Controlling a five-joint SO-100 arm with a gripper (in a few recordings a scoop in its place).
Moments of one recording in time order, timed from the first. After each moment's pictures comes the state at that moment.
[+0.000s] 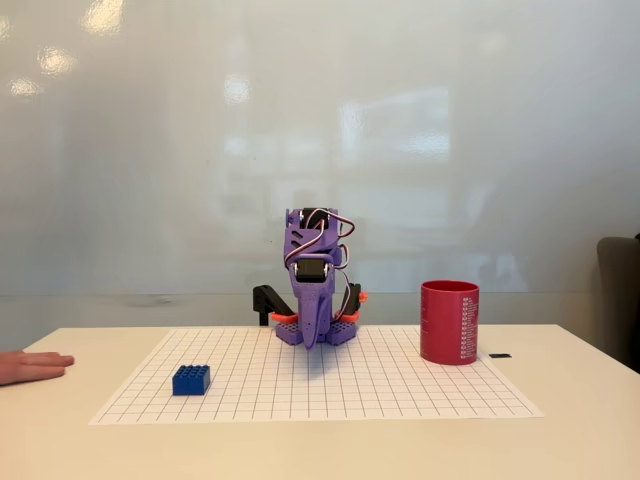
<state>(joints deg) -3.2 189.3 174.8 65.8 -0.2</state>
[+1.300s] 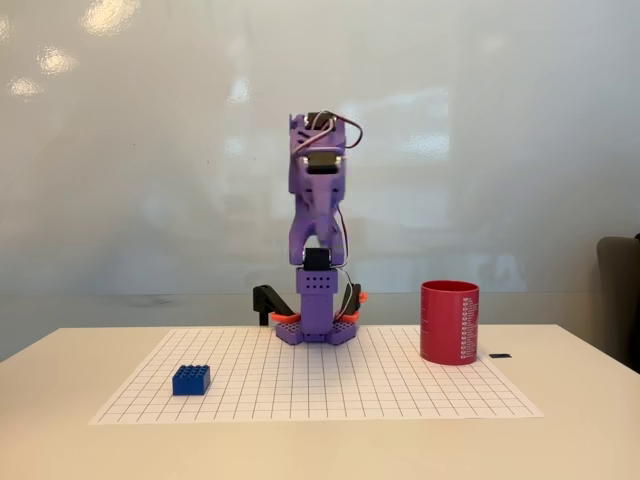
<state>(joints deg) -13.8 136.9 112.2 76.8 -2.7</state>
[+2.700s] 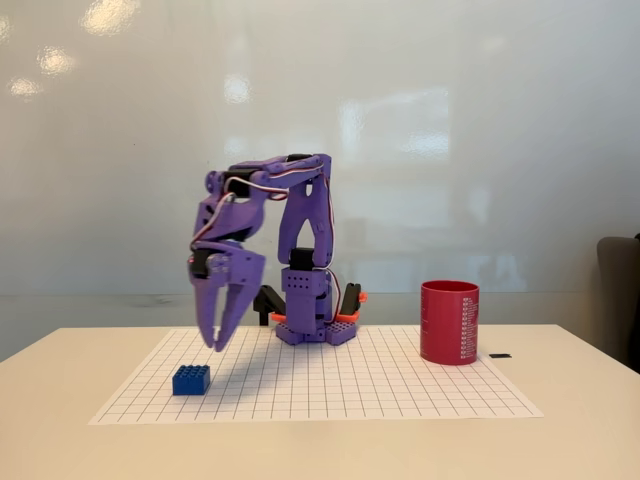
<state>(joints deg) 26.0 100.0 111.9 60.3 26.8</state>
